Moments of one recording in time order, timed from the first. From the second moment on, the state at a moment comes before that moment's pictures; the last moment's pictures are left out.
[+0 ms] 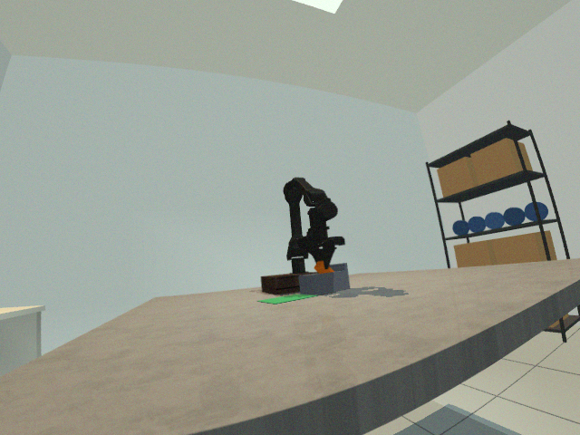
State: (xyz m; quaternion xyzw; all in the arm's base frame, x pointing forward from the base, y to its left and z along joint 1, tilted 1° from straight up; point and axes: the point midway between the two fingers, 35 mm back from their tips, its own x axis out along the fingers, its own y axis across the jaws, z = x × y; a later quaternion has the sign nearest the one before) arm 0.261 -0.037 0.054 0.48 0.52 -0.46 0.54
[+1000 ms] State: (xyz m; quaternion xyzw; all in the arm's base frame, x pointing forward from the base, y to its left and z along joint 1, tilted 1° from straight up) arm 0.259 -0.037 0.100 0.48 0.52 -0.46 0.54
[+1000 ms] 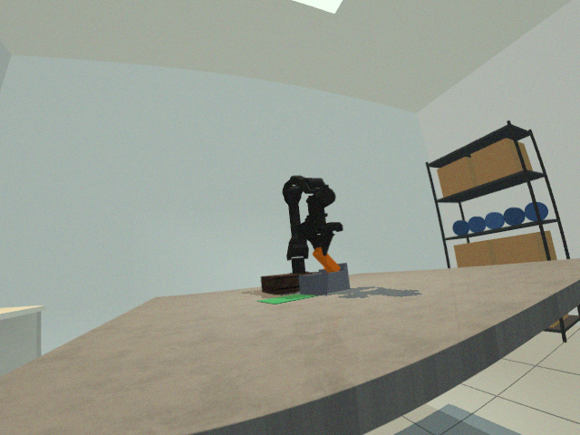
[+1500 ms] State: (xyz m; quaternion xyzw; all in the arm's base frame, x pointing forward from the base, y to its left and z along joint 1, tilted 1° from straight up) arm 0.258 -0.037 0.124 0.48 0.52 -0.46 0.54
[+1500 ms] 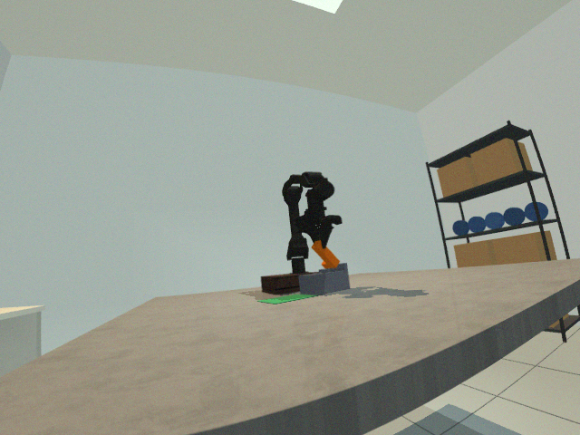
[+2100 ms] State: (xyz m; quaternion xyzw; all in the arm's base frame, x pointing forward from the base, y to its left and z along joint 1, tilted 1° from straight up) arm 0.257 -0.046 0.135 0.48 0.52 -0.46 0.54
